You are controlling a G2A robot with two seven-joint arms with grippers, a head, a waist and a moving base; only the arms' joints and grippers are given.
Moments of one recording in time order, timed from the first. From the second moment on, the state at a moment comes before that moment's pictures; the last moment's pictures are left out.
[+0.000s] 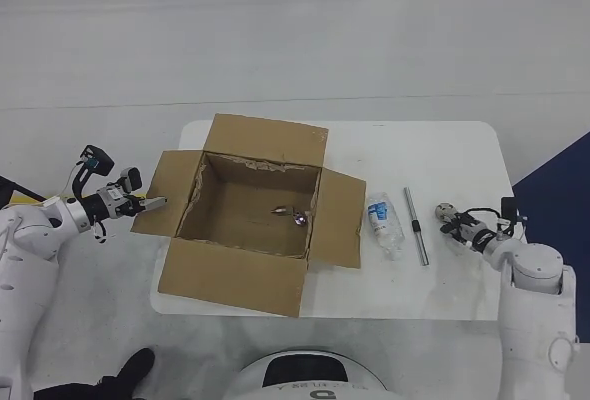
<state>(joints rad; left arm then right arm) 1.22 -0.85 -1.49 -1.12 0.71 -1.01 -0.42 -1.43 -1.30 1.99 -1.29 -0.36 0.15 0.90</state>
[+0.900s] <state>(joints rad) 1.22 -0.85 -1.49 -1.12 0.71 -1.01 -0.42 -1.58 -1.28 1.82 -1.79 -0.43 -0.06 0.83</state>
